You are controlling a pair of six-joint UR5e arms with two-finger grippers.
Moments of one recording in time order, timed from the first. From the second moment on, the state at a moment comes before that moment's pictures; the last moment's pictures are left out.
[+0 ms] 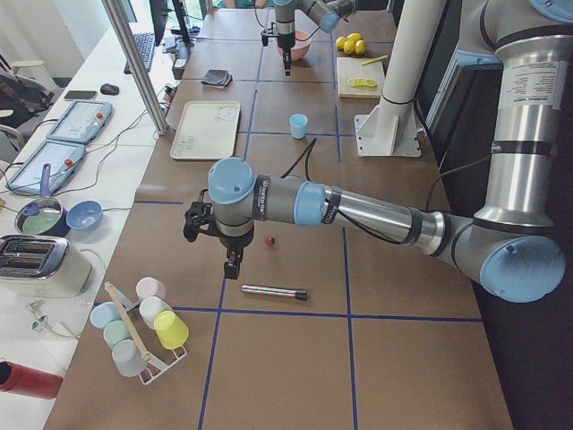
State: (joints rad) left arm -1.61 -1.60 -1.79 -1.45 -2.42 0.00; right arm 0.65 -0.95 1.93 -1.87 2.04 1.01
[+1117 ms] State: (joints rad) left arm -1.61 -1.59 -1.79 -1.45 -2.42 0.01; right arm 0.44 -0.72 1.68 -1.80 1.89 1.19
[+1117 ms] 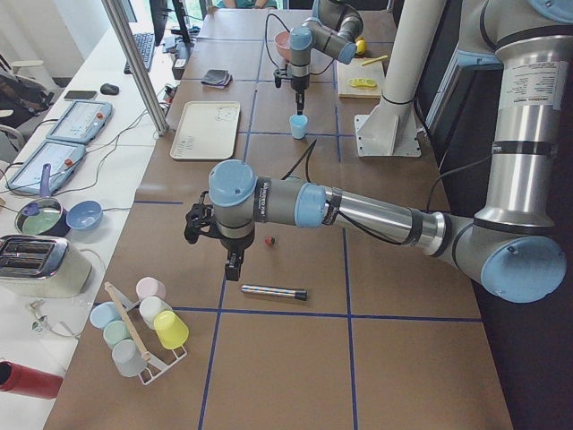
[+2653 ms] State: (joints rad) left arm -1.55 -1.59 -1.81 -1.48 -2.40 0.00; right arm 0.52 -0.74 1.75 -1.80 1.88 1.19
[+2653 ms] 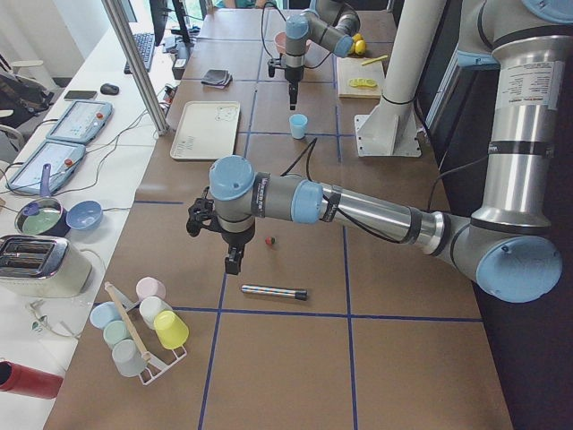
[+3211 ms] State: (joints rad) left arm -1.31 -1.45 -1.87 -1.88 -2.31 -0.47; right arm 0.84 -0.96 1.93 -1.81 2.02 0.90
